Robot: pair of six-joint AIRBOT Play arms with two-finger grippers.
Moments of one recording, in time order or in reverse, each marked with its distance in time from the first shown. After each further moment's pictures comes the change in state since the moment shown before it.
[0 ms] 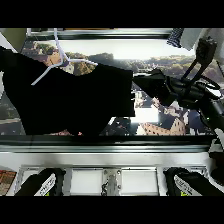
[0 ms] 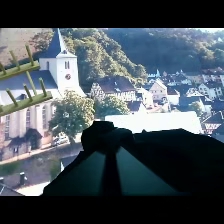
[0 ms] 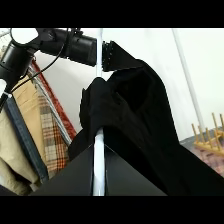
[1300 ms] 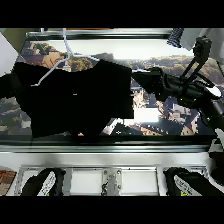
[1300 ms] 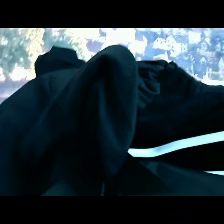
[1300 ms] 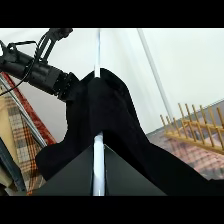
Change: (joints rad) left arm 0.201 0.102 -0.233 -0.275 -0.156 -0.033; right arm -0.016 0.004 0.000 -0.043 -0.102 0.021
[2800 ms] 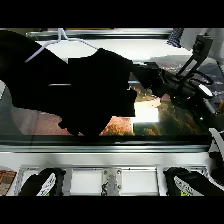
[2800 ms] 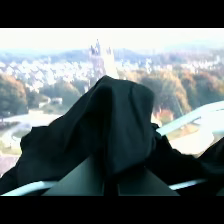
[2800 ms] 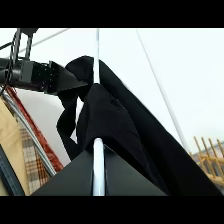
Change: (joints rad) left arm -0.156 -0.018 0.283 0.019 0.067 -0.006; right arm 0.097 -0.037 0.000 0.179 -0.045 -0.090
